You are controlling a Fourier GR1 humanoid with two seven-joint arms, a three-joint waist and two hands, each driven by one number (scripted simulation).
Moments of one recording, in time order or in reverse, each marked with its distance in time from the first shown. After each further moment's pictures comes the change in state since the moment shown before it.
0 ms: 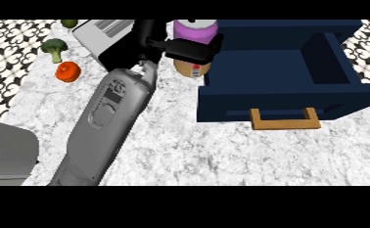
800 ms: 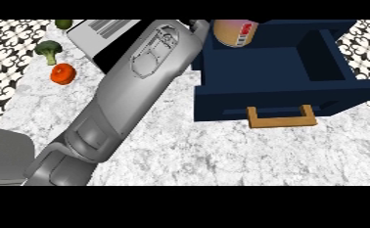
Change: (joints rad) left arm -0.446 0.000 -0.082 0.433 0.165 0.164 -0.002; right arm -0.011 0.000 0.002 0.011 0.007 0.012 0.003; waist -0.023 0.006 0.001
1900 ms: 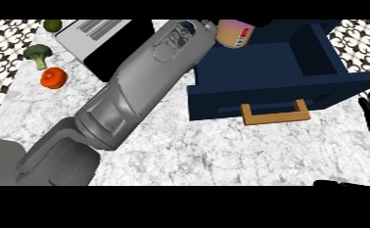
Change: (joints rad) left arm -0.146 0.000 -0.207 0.359 0.252 0.075 -0.192; right arm -0.128 -0.020 0.029 0.062 0.045 -0.037 0.037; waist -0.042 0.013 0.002
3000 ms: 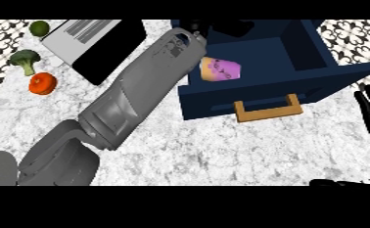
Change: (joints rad) left arm 0.030 0.000 -0.161 0.117 0.092 0.110 -0.097; right arm -0.036 -0.004 0.029 -0.019 0.006 0.002 0.011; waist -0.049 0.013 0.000
